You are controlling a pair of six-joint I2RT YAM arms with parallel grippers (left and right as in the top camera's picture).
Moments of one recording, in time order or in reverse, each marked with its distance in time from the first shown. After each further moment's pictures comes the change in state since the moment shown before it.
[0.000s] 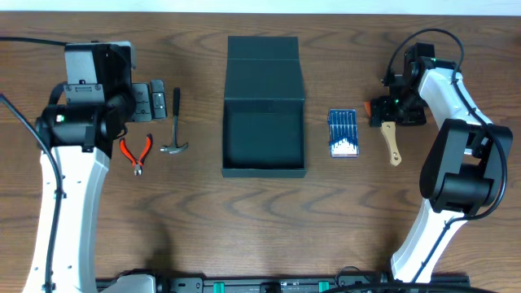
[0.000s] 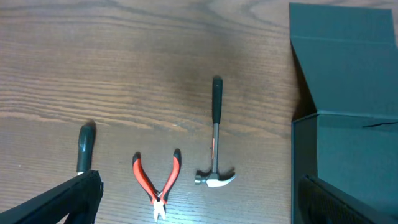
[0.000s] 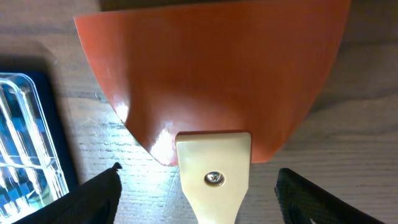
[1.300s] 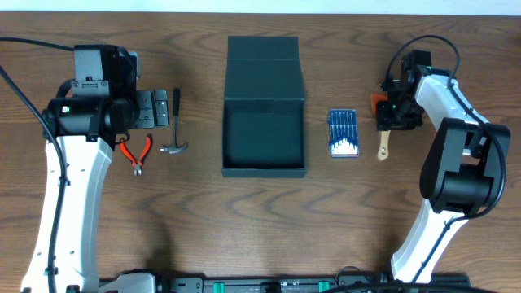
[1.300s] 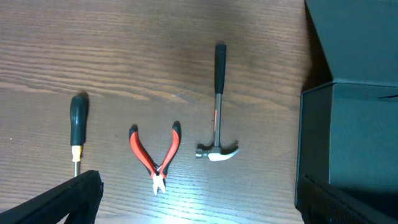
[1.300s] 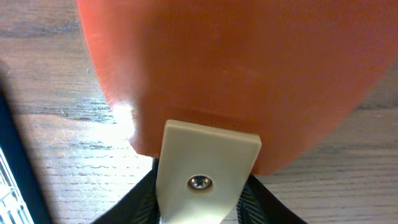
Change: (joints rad) left arm 0.000 0.040 0.000 -0.087 0.000 0.000; right arm 0.000 0.000 -0.081 0.110 0.031 0.014
